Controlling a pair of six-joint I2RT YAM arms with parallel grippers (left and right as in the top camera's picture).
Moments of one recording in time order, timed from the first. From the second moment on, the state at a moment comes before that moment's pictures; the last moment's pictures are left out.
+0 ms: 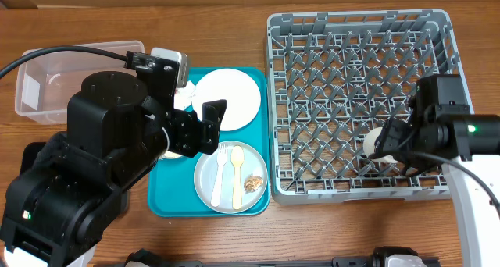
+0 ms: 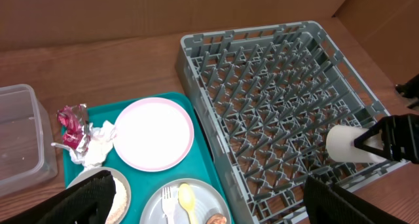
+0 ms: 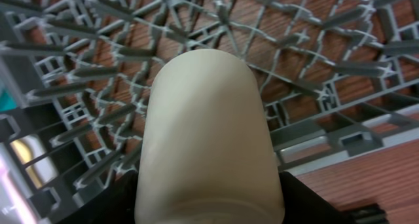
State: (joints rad) left arm -0.46 1.16 1.76 -1.19 0.05 -0.26; right arm -0.02 1.26 1.29 -1.38 -0.01 0.37
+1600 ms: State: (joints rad) left arm -0.46 1.17 1.76 -1.20 0.05 -0.26; right arm 0.05 1.40 1.35 -1.34 -0.15 0.35
